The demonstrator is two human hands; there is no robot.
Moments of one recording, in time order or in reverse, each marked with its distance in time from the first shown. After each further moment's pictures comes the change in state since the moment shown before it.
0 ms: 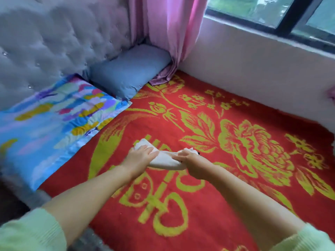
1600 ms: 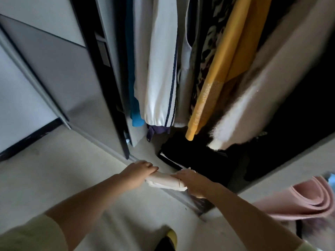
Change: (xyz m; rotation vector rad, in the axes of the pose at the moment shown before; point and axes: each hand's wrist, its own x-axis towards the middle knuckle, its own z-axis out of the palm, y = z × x) left_hand -1.069 -0.107 -0.048 -0.134 -0.117 -1.611; right_hand 0.058 -1.084 0.171 -0.434 -0.336 -1.482
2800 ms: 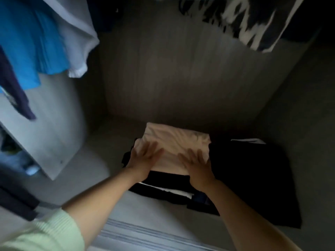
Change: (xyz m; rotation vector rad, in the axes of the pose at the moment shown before) left_hand 0.518 -0.132 0.368 0.031 0.077 0.118; right_hand 0.351 0.355 0.269 -0.082 0.166 0.745
